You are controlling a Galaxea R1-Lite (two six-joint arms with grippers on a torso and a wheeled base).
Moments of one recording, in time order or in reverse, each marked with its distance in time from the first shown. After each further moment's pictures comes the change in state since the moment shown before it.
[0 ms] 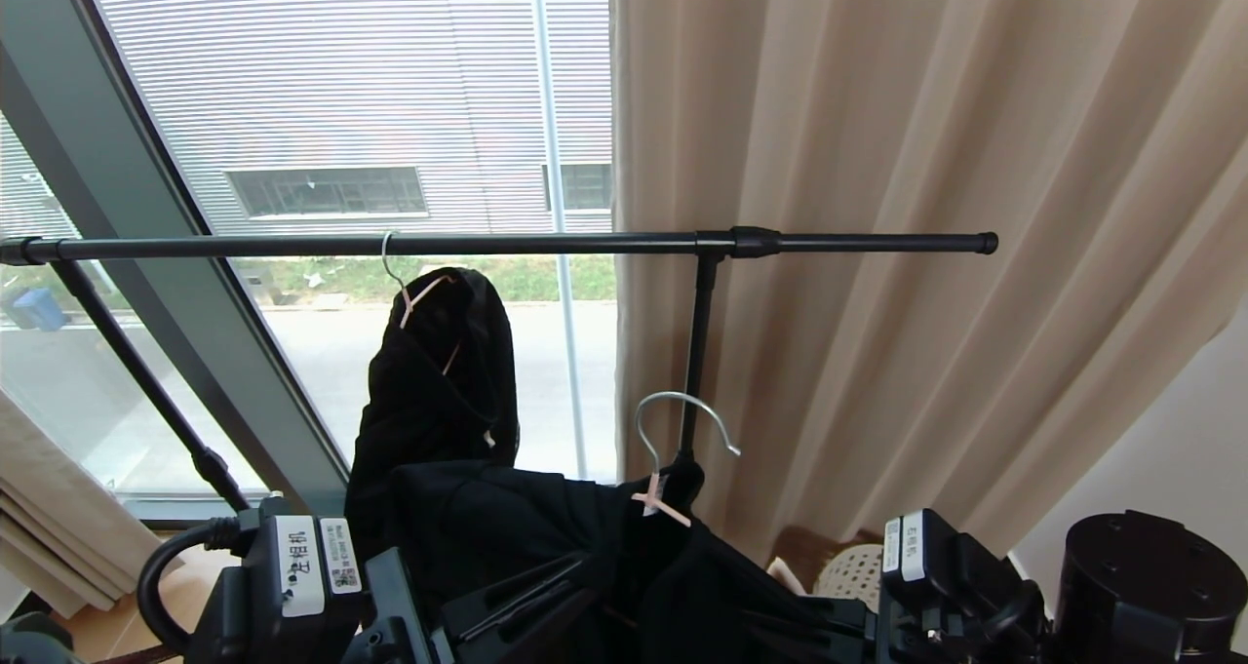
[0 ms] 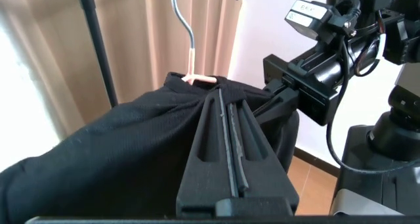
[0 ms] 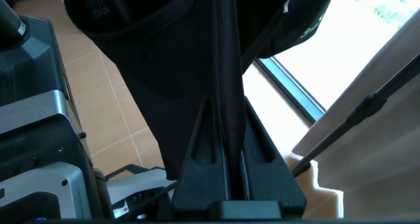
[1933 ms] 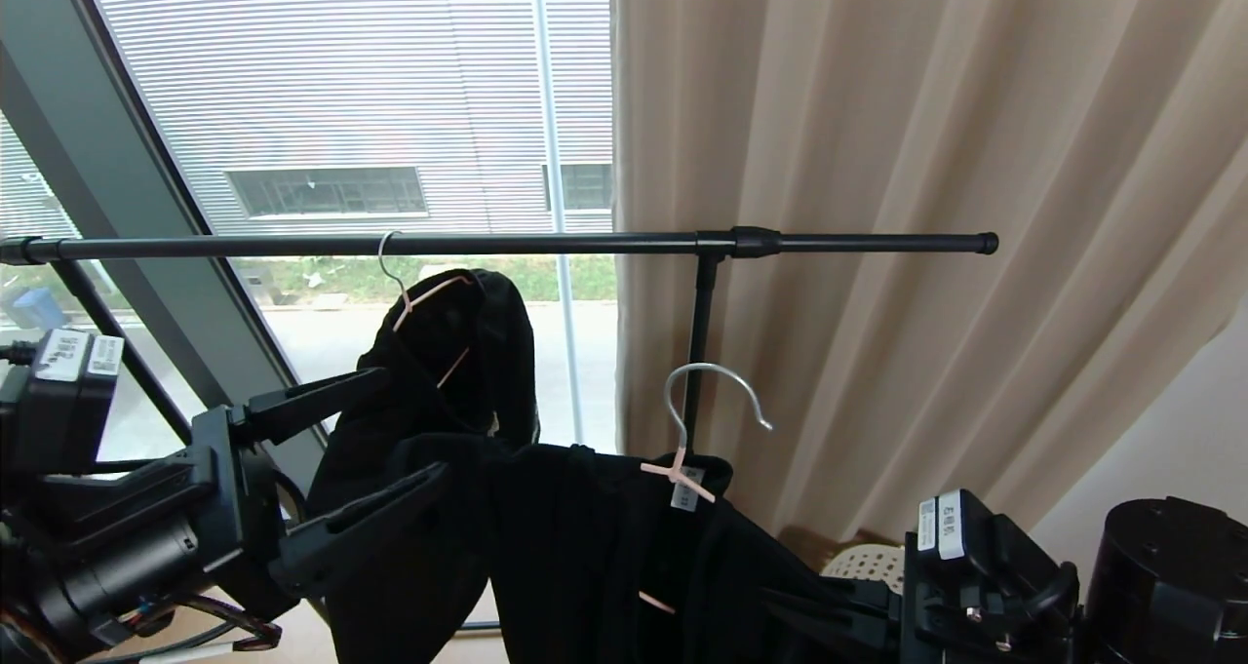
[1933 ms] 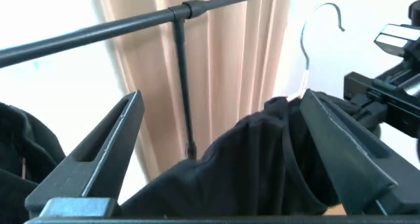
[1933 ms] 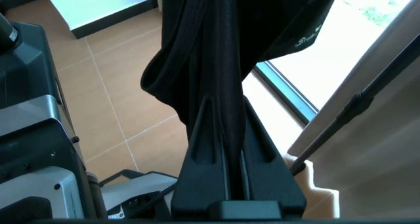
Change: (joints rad) left arm 0.722 -0.202 -0.102 0.226 -0.649 -0.059; right arm -0.060 -0.045 0.009 -0.004 0.047 -0.004
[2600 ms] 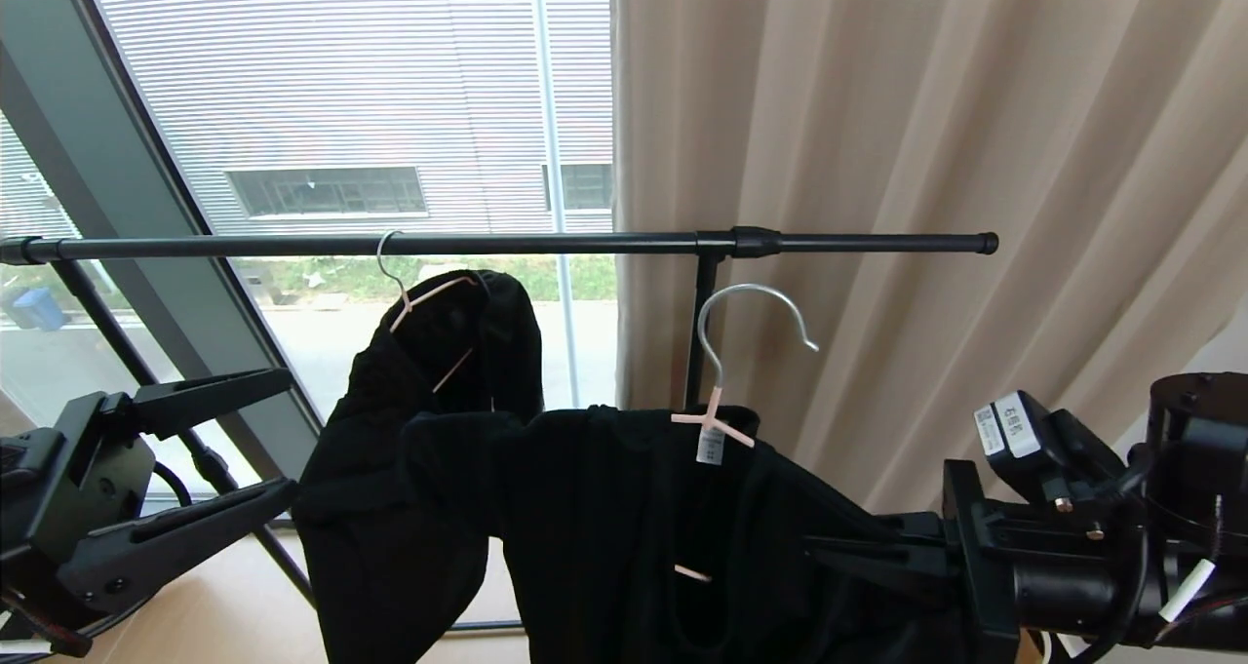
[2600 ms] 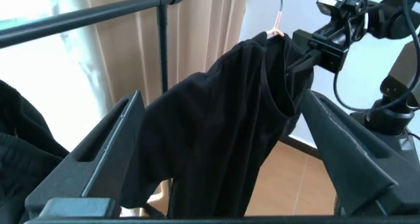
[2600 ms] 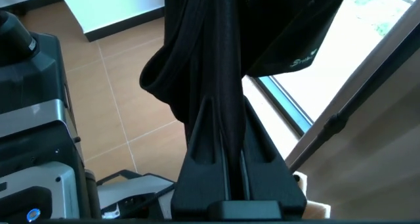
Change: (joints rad) left arm 0.396 -0.108 -0.080 0.171 -0.512 -0.099; right arm -0.196 -0.217 -0.277 0.596 0.290 -0.118
